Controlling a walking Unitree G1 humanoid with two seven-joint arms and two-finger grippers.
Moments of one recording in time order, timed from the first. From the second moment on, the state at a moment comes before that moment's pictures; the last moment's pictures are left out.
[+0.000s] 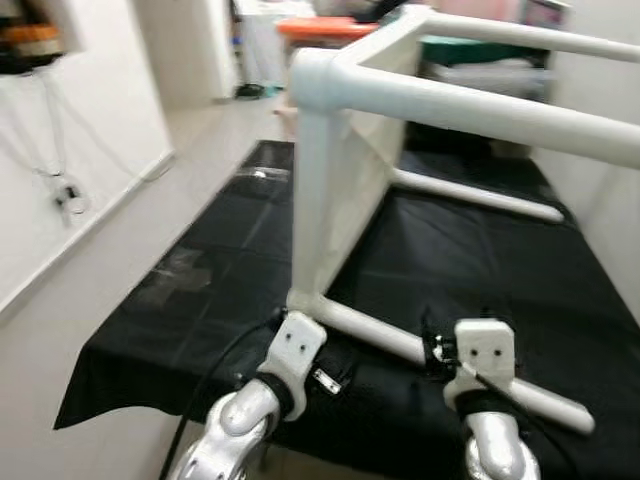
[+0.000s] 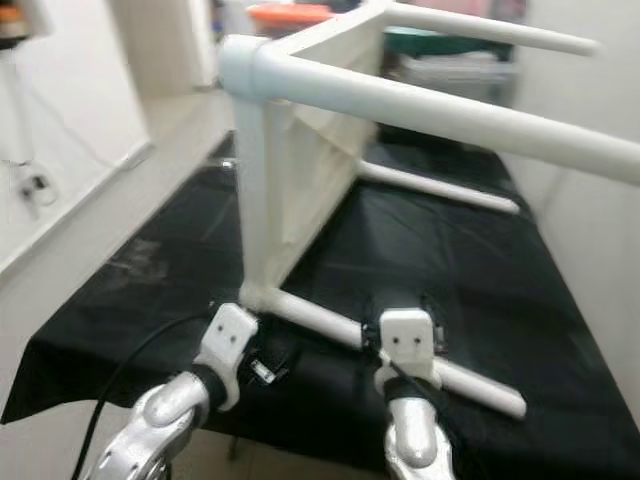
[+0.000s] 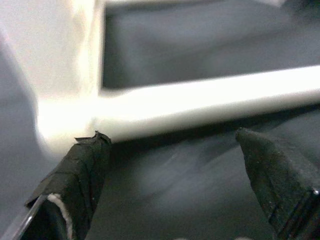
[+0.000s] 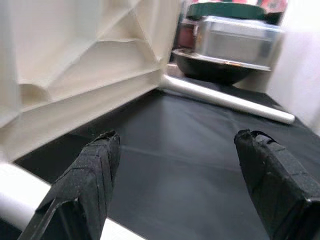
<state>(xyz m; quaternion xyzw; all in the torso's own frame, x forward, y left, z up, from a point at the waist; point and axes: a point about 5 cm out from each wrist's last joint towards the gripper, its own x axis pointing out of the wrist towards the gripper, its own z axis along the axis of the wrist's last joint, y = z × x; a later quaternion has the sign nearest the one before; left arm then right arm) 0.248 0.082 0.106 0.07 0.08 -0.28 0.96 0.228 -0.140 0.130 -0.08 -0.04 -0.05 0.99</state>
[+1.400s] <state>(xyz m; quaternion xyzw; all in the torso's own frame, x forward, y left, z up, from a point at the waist) 0.313 0.056 0.155 0.07 -0.05 -0.29 0.95 0.221 -0.152 0.238 -0.49 -0.34 -0.39 0.70</state>
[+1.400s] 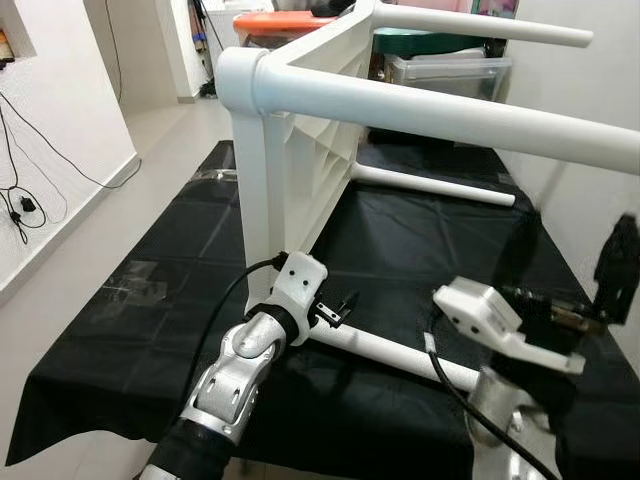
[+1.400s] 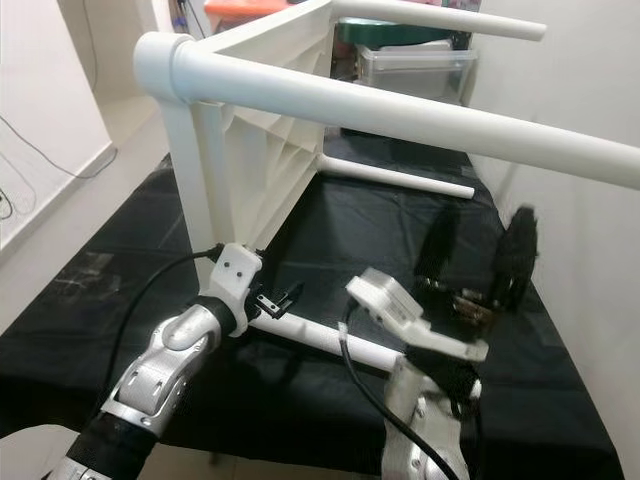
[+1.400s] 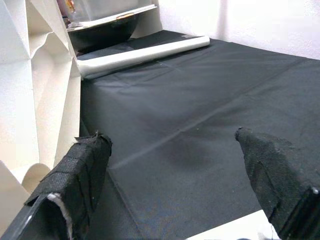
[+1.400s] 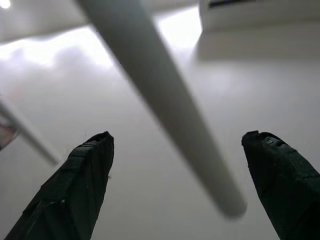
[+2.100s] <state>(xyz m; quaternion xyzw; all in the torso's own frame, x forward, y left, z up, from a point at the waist) 0.336 0.059 0.152 0.07 -0.05 -0.26 0.96 0.262 -0.158 0.268 -0.57 -0.36 -0.41 0.61</state>
